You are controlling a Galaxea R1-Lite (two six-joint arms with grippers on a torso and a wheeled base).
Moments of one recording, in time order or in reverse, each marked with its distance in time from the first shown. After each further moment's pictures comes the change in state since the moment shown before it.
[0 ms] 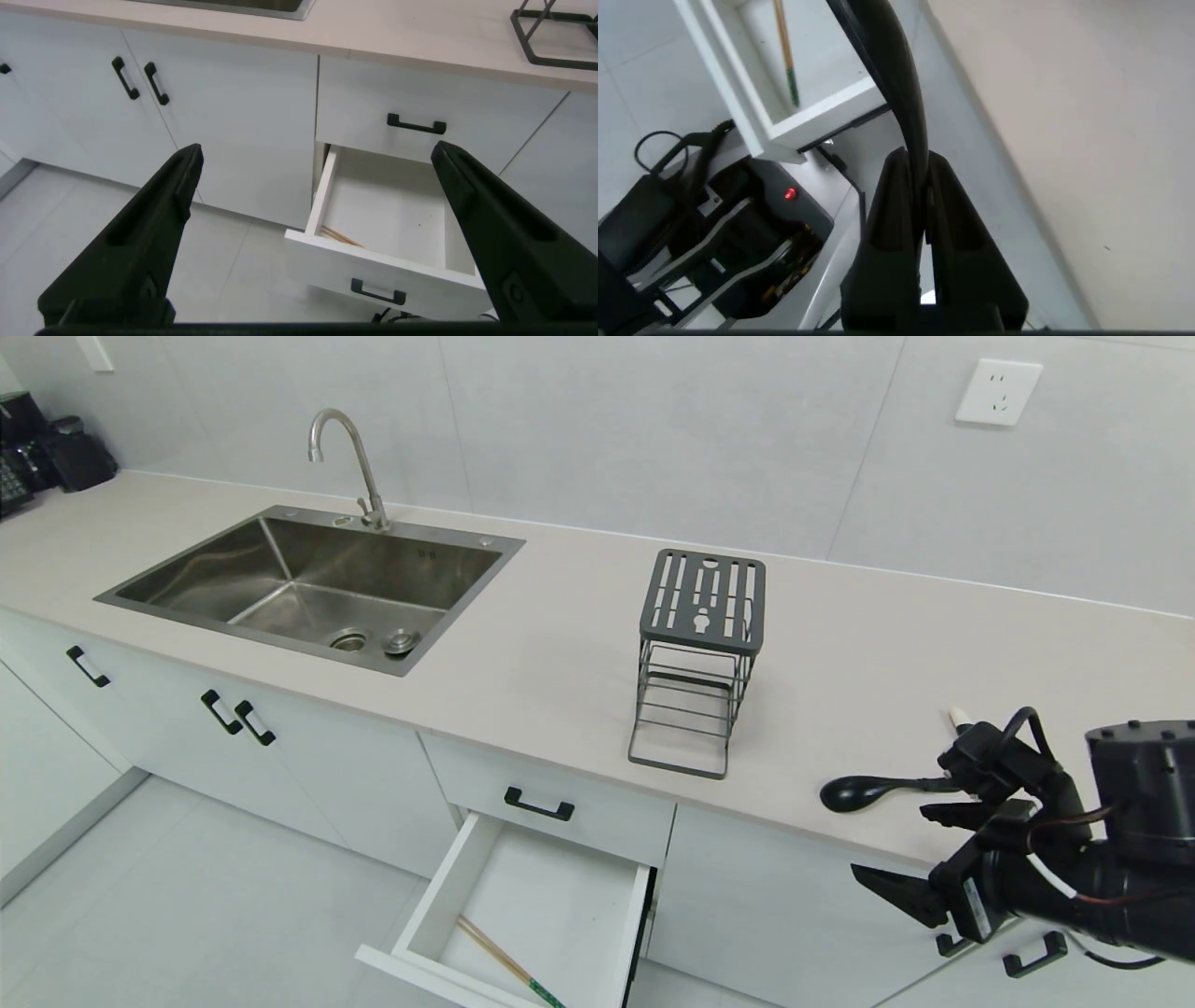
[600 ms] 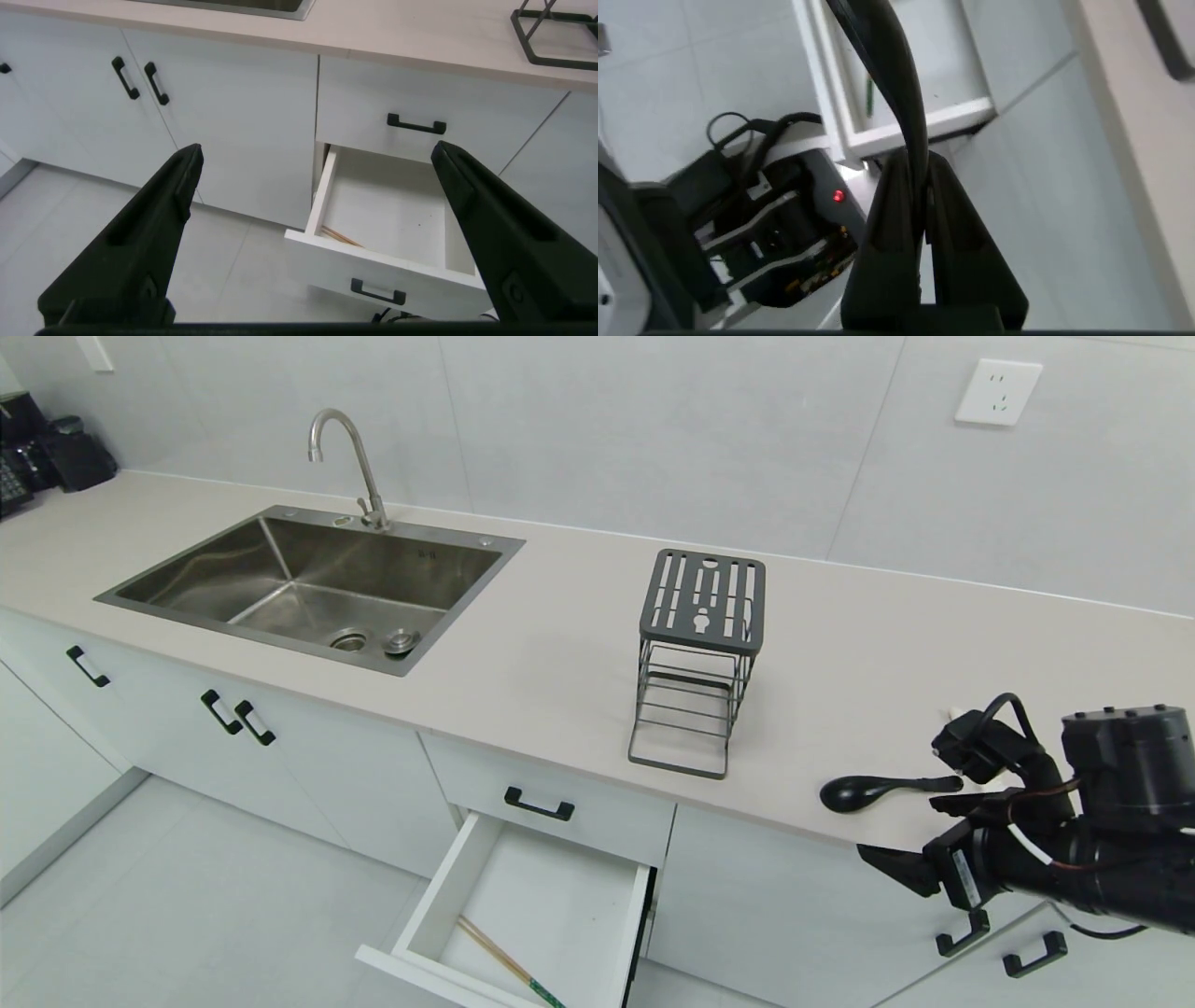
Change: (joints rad) left arm 0.000 0.000 0.000 0.000 0.000 0.000; right arm -0.089 0.098 -0.054 -0.004 -0.012 -0.007
